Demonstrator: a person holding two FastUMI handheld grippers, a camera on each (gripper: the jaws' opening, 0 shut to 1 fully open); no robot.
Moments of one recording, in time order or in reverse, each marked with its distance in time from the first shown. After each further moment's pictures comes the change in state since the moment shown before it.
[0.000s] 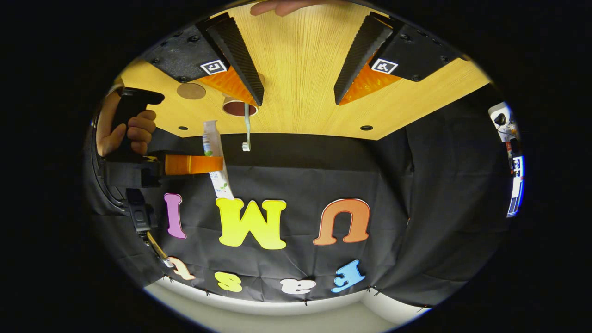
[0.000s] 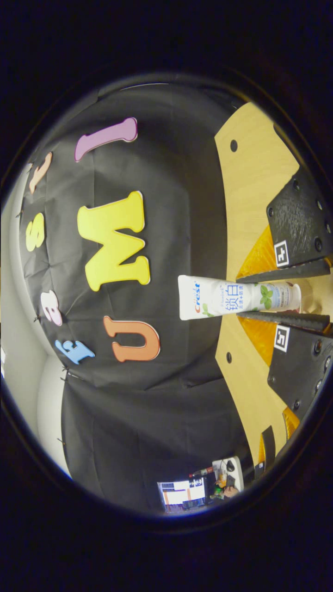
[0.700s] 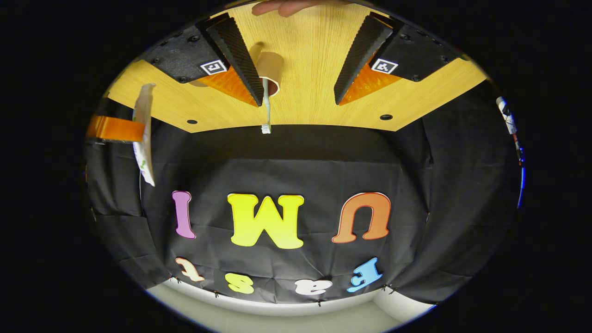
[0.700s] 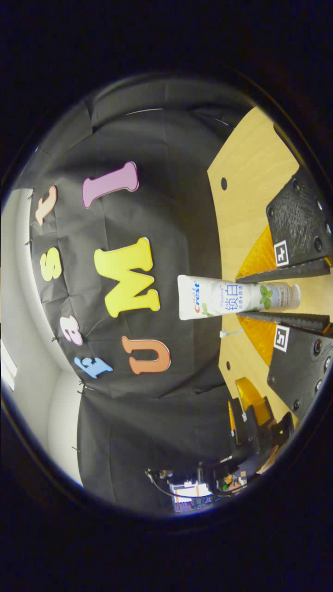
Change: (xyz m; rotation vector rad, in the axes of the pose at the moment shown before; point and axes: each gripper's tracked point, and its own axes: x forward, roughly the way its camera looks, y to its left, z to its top) left arm 0.031 -0.038 0.030 0.023 -0.022 -0.065; right arm -0.136 -0.070 -0.008 0.054 -0.073 -0.087
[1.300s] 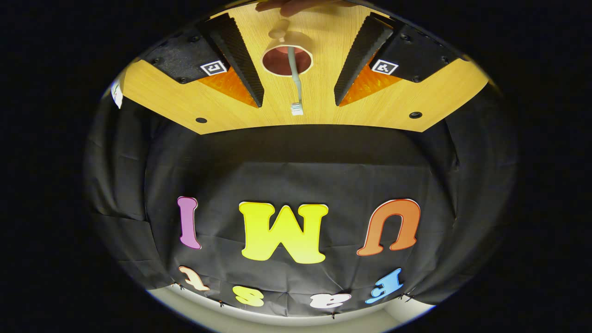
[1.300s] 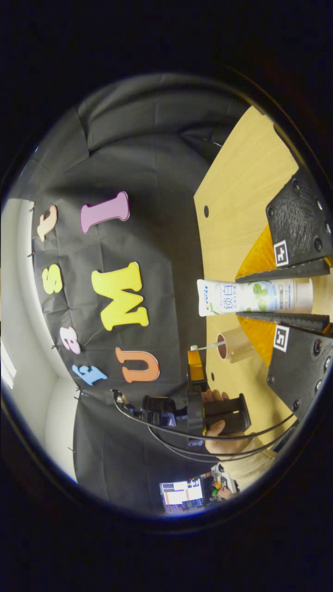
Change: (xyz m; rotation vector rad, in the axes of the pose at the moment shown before) left arm 0.076 -0.047 0.011 0.002 0.067 -0.077; right arm -0.102 -0.049 -0.065 0.006 0.018 -0.082
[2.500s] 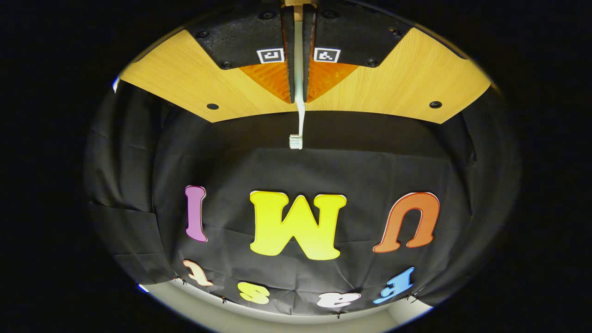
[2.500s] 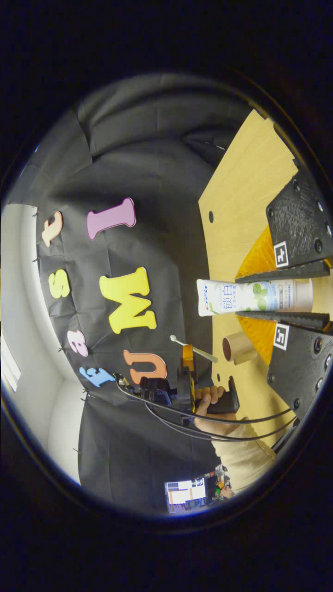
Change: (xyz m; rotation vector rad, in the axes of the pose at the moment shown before) left arm 0.047 -0.042 0.038 -0.028 -0.031 -0.117; right arm -0.022 -0.022 0.006 0.020 -0.037 -0.008
